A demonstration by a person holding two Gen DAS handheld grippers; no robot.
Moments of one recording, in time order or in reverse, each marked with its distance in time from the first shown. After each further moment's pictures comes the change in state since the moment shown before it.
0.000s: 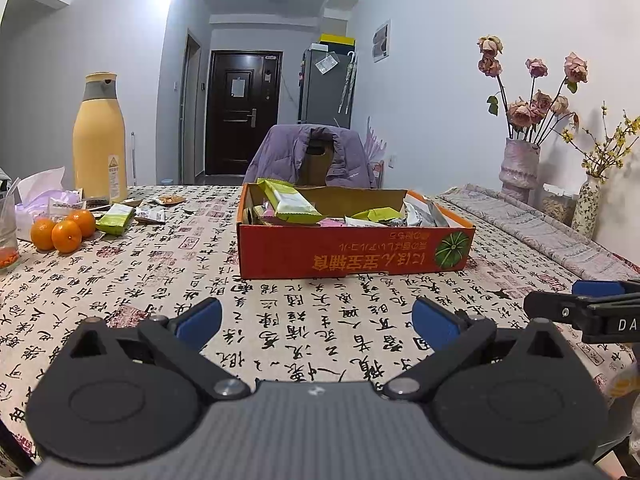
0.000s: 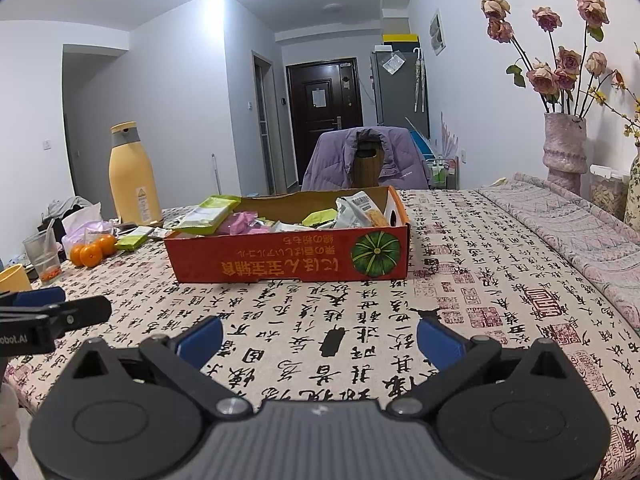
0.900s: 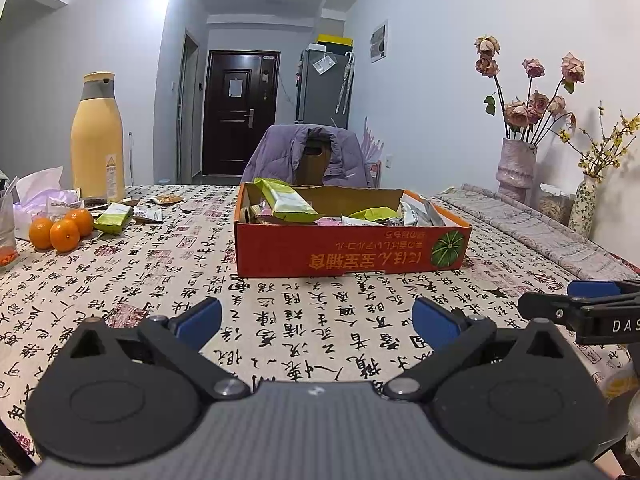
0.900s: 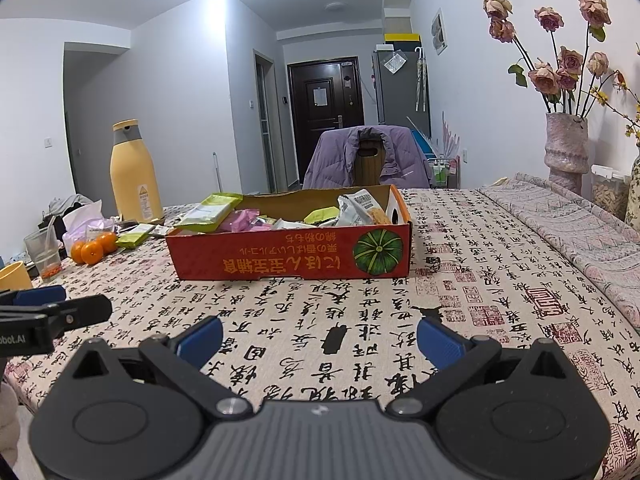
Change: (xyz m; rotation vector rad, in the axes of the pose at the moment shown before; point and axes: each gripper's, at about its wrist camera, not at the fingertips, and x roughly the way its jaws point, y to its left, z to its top) left arm -0.004 -0.002 -0.002 0.002 -0.002 -0.008; right arm 0.000 0.003 -0.001 -0.005 0.004 0.002
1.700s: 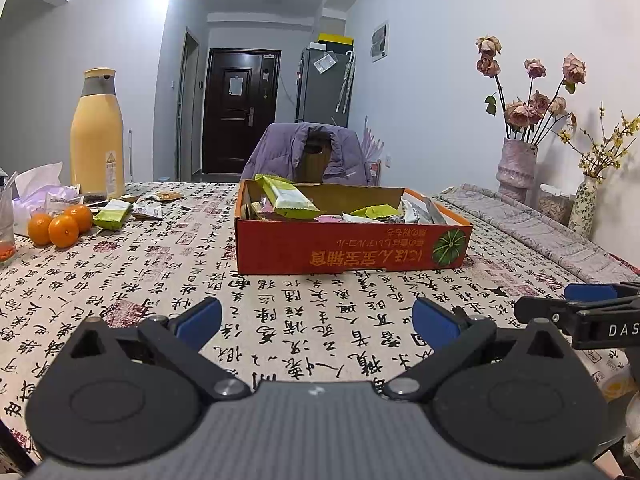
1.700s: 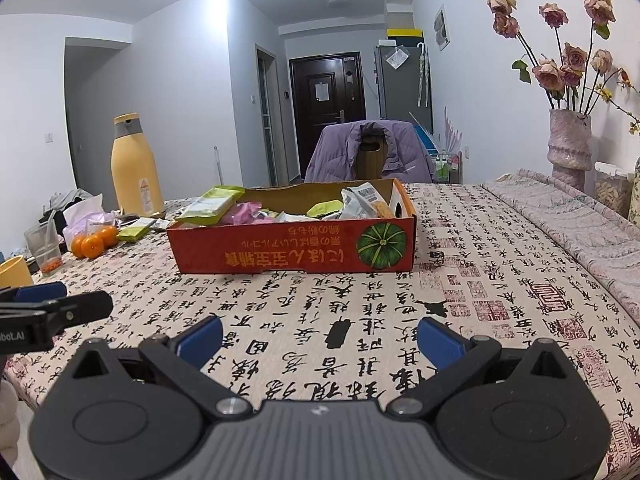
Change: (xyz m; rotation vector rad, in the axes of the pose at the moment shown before) left arm 0.002 0.002 -0.003 -0.009 0.002 -0.006; right arm 0.004 0.002 -0.004 -0.007 0.016 0.004
